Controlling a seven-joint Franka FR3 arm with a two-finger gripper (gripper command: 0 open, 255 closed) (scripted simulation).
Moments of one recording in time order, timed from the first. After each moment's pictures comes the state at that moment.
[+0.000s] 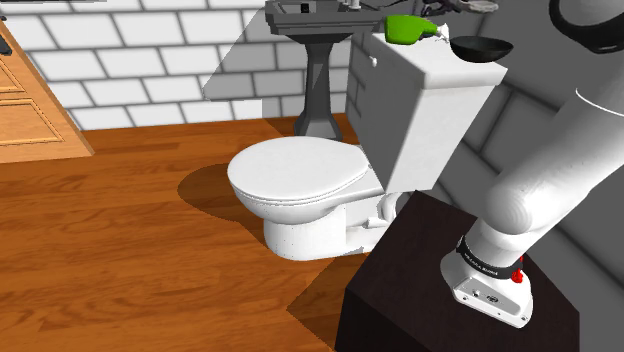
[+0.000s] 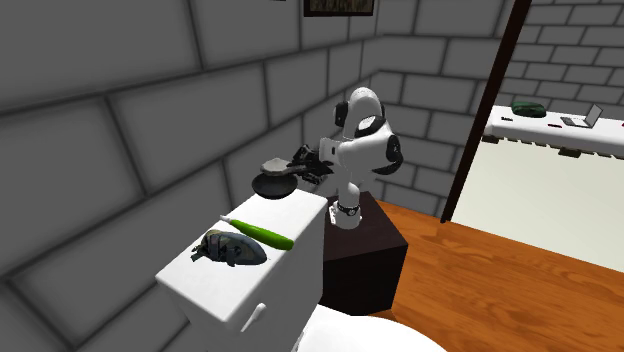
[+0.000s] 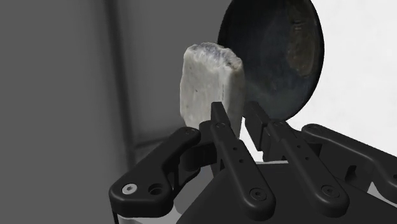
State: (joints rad) arm -0.40 -0.07 0.10 -1.67 -1.07 1.18 0.22
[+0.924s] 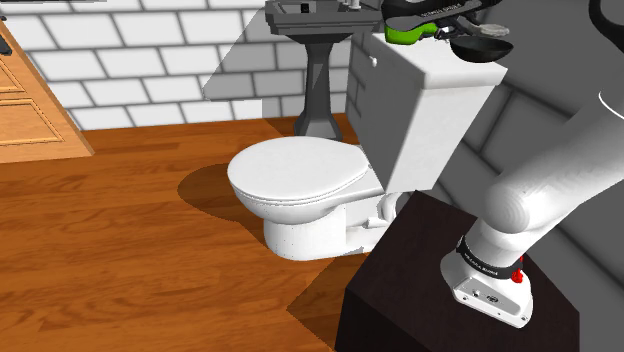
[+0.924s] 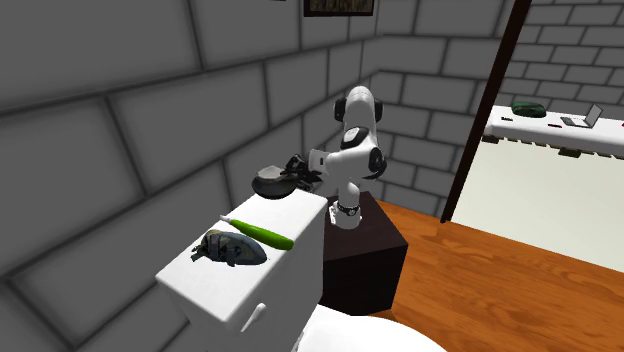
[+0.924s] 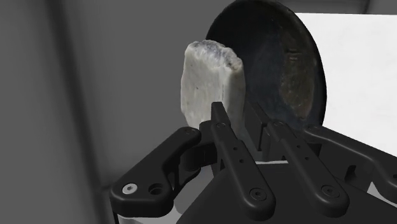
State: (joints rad) arm -0.43 -0.20 0.05 -1.94 -1.05 1.32 0.31
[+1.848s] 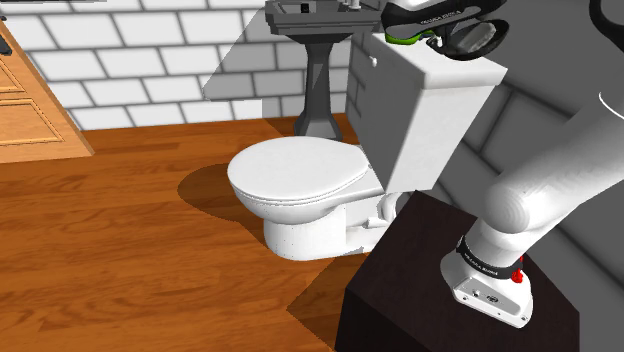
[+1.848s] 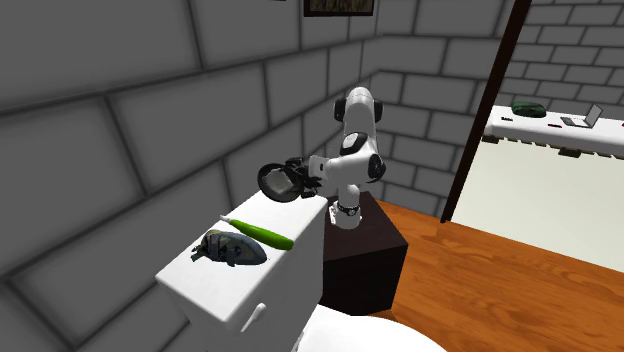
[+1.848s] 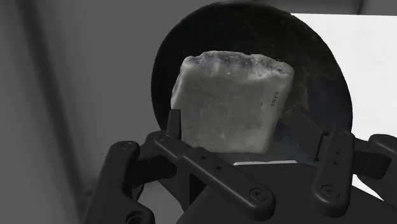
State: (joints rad) arm -0.43 -0.20 0.05 -1.99 -1.04 1.35 0.35
